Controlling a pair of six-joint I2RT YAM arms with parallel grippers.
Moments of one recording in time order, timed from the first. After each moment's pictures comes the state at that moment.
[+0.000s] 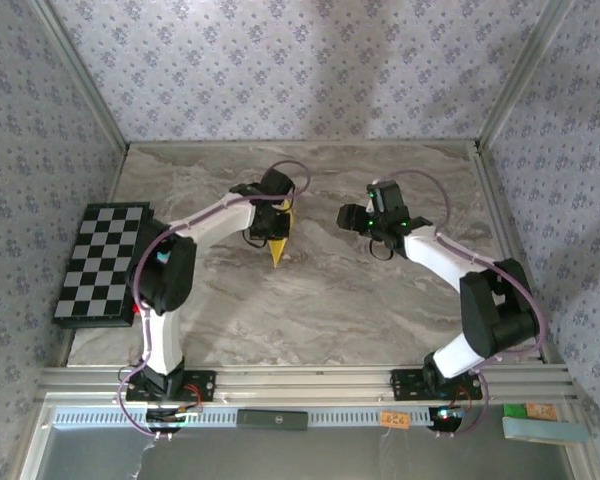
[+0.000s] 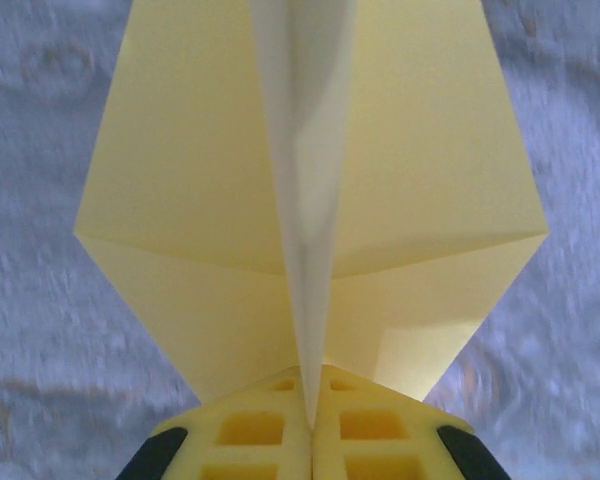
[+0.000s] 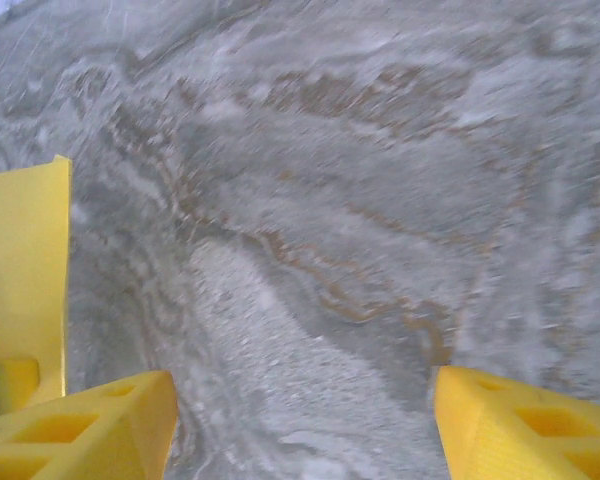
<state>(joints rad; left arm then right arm) -0.58 1.99 1.55 -0.78 -0.05 -0.51 0.36 1.52 0.94 -0.16 -0.09 0.55</state>
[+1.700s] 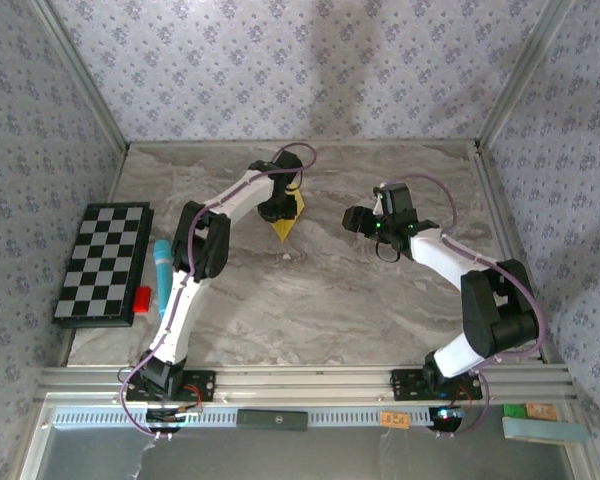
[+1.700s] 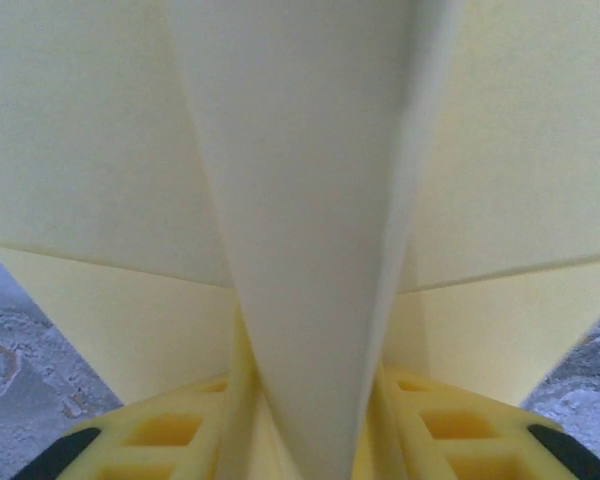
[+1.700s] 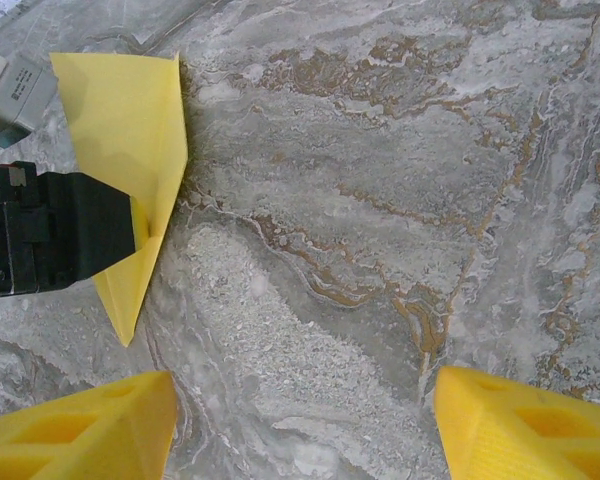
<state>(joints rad) -0.53 2.41 2.07 -0.98 -0.05 -0.54 0.32 1.53 0.90 -0.12 -0.21 0.56</state>
